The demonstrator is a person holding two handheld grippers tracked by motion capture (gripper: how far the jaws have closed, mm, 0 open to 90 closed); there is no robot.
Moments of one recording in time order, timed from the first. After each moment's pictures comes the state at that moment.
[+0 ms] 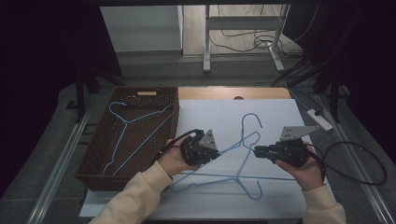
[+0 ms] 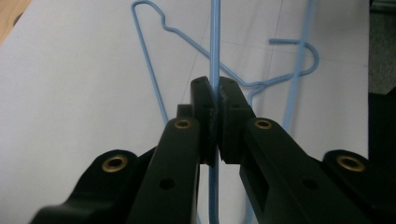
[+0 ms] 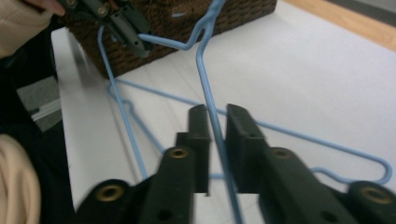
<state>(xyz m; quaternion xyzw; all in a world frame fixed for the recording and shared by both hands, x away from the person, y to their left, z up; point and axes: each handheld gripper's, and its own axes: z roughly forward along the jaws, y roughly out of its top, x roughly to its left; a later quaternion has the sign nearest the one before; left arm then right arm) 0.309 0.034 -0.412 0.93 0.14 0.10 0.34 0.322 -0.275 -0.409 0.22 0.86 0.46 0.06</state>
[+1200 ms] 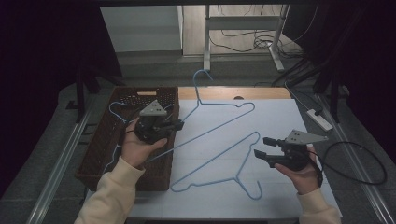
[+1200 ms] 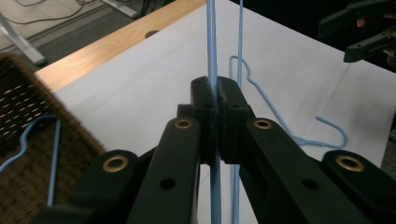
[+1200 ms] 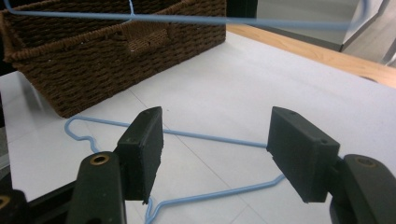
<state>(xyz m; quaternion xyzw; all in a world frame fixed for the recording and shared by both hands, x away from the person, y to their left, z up) 0.313 0.150 -0.364 0.81 0.35 0.14 0.45 0.313 -0.284 -0.428 0.29 0.80 0.51 0.14</state>
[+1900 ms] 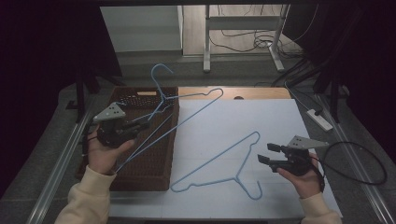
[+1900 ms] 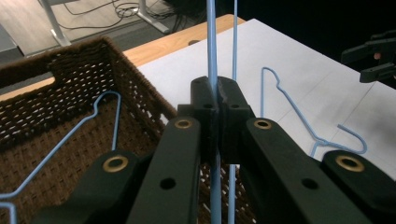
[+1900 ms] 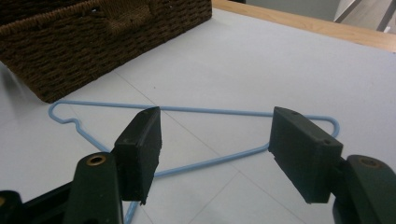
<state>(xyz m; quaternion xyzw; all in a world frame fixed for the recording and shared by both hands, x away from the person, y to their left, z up) 0.287 0.228 -0.366 0.76 0.40 0.17 0.48 0.310 -0.298 -0.449 0.32 0.80 0.49 0.13</state>
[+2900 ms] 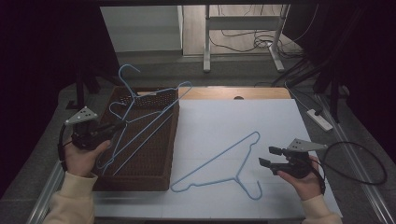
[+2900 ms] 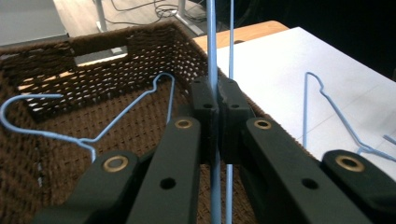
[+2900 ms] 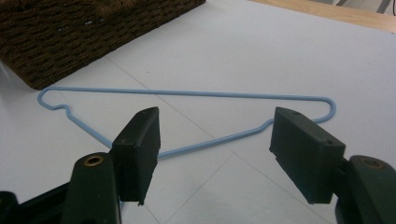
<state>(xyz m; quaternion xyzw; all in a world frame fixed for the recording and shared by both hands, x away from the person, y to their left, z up) 0.281 0.289 -0.383 0.72 0.47 0.20 0.47 0.308 -0.302 -0.460 0.33 0.81 0.47 0.13</state>
